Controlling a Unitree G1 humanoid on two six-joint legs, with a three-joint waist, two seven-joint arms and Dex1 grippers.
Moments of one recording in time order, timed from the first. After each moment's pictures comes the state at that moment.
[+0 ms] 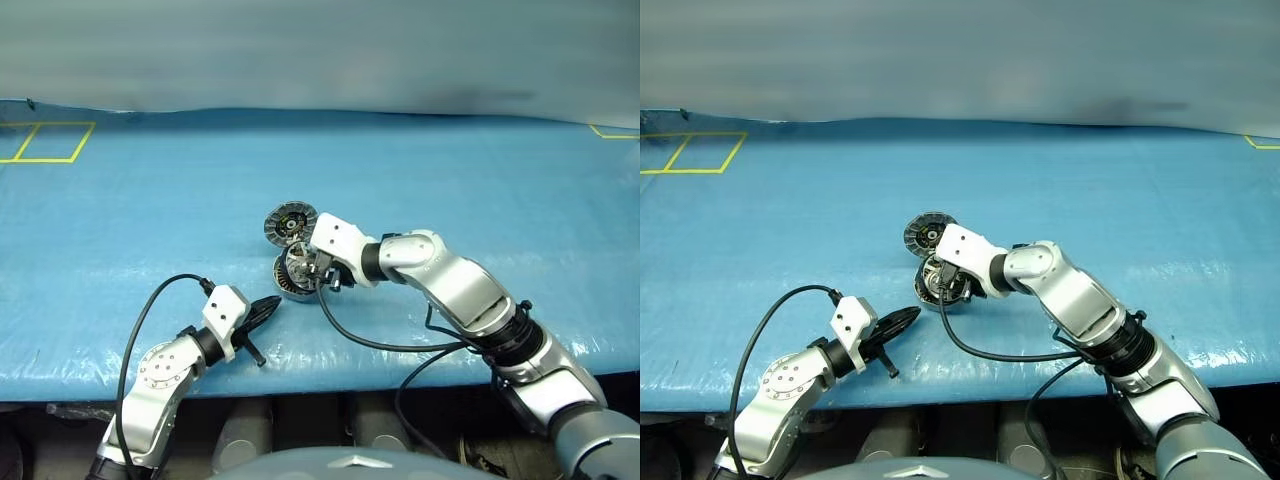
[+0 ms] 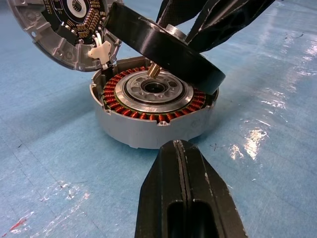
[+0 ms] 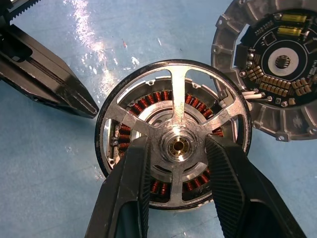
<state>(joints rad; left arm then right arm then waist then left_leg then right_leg) 0.21 0.40 -0.13 -0.31 -0.20 0.19 -0.64 -0.65 -0.52 0.55 -0.36 0.18 0.97 0.74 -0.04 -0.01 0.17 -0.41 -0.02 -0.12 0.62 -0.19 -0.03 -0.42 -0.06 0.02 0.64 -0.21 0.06</state>
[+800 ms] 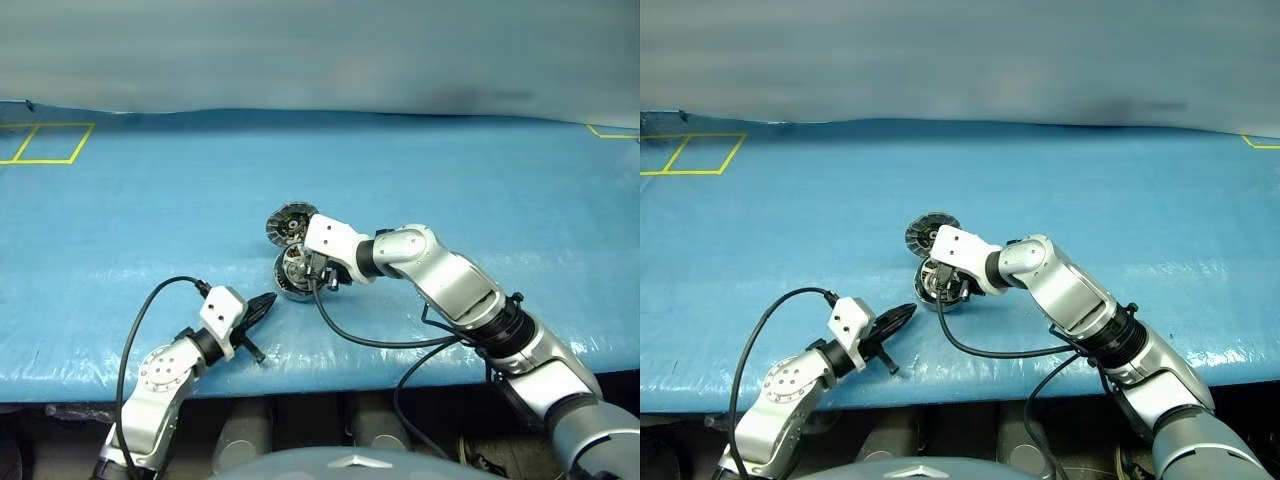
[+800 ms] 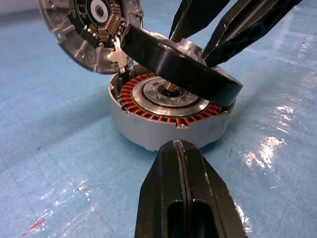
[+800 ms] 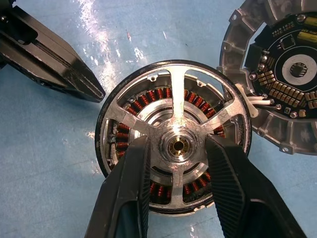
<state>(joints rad) 0.22 0.38 -0.12 -0.28 -0.19 0.13 -0.59 -0.68 -0.50 0.58 -0.29 0.12 0.94 0.80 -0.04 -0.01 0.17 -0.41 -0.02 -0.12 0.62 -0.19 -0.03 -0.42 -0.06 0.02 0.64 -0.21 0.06</state>
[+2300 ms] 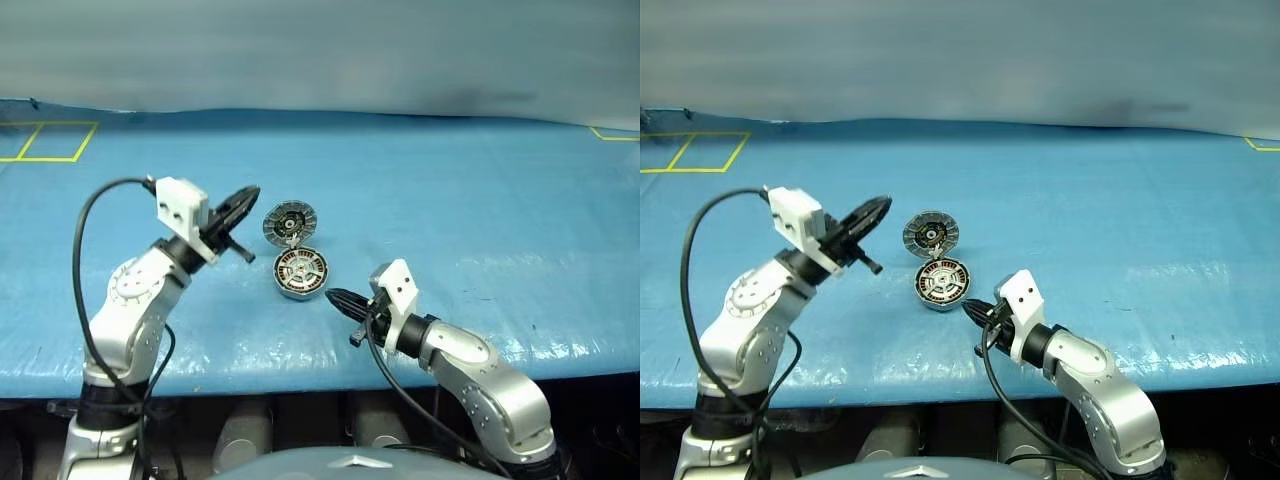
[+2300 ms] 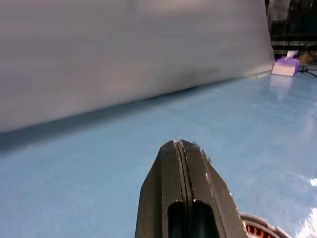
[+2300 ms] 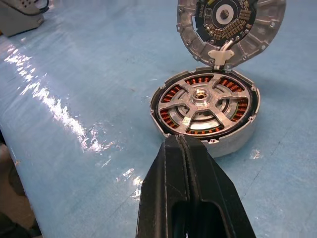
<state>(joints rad) -0.28 0.40 0.11 -0.38 -0.46 0.43 -0.47 0.13 -0.27 0.16 -0.65 0.35 0.72 0.52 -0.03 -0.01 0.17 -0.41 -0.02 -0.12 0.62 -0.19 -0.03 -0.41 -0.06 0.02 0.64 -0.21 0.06</state>
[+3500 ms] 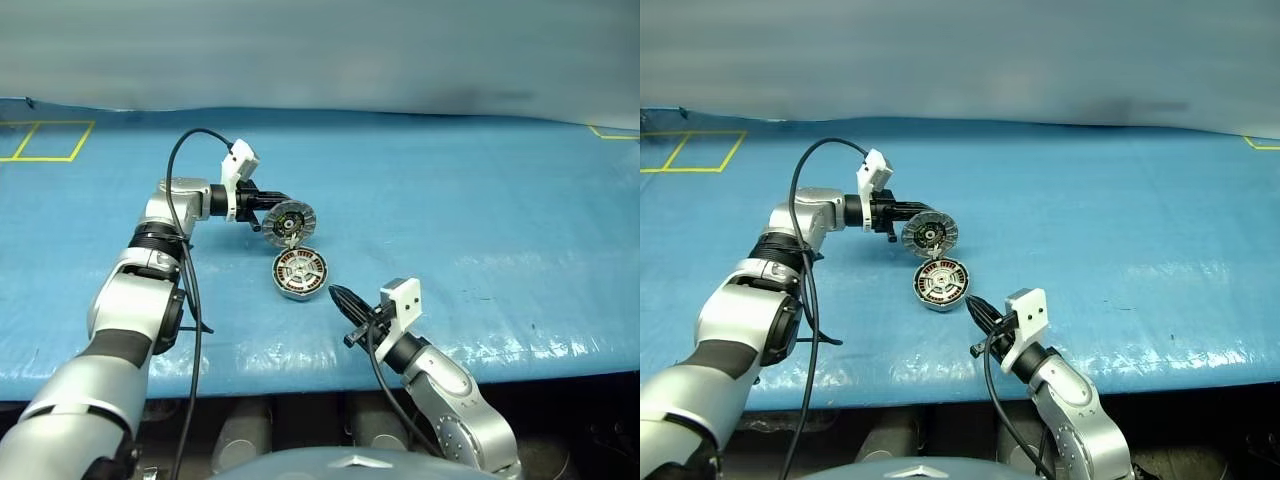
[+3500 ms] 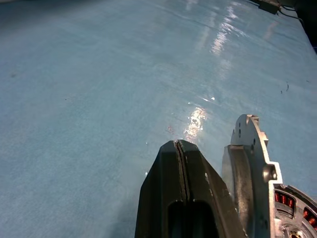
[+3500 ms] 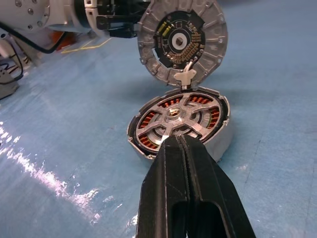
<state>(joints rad) -1.06 0.39 -0.10 1.08 -0.17 0.23 -1.27 0.30 -0.11 0.22 -0.48 0.33 0.33 0.41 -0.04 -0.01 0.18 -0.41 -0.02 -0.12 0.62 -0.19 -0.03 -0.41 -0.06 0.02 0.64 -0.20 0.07</state>
